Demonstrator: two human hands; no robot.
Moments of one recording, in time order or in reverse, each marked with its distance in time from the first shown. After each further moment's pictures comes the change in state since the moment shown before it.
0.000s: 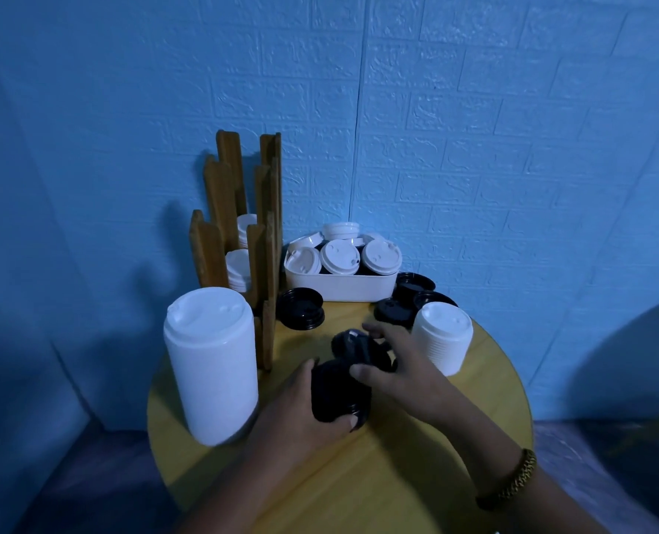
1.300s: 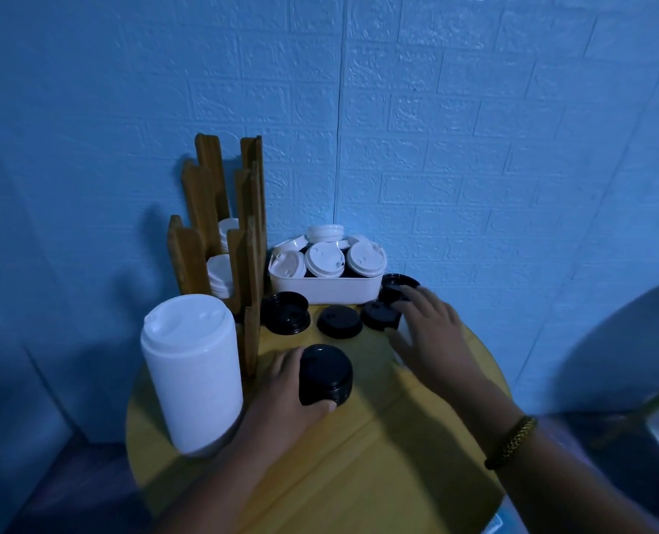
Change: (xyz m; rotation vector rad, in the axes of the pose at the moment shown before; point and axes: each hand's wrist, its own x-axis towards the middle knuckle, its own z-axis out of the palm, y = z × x) left_hand 0.025 0.002 0.000 0.004 0.061 0.053; right_hand 0.023 0.030 -0.046 -0.754 0.275 -0.064
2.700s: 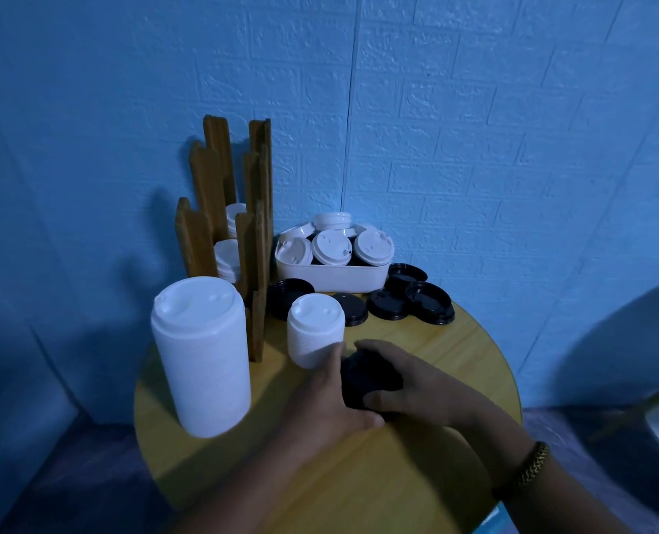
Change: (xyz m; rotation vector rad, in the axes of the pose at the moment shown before) left_hand -0.009 0.021 0.031 -0.100 -0.125 0.056; right_hand -0.041 -0.026 0.003 0.733 -0.612 0.003
